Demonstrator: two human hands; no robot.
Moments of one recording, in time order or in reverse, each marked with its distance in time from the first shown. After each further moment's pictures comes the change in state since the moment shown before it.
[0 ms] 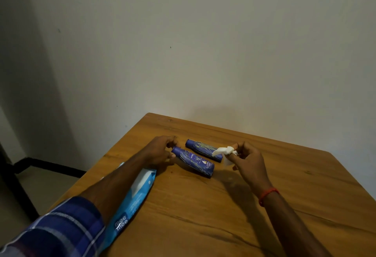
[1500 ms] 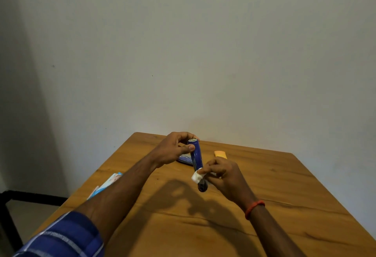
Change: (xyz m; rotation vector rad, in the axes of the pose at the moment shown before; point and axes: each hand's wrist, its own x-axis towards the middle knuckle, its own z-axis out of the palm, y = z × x) left_hand -0.059 0.155 -0.011 -0.419 -0.015 0.289; right_hand -0.083 -0.057 -0.047 -0.386 -0.180 -0.547
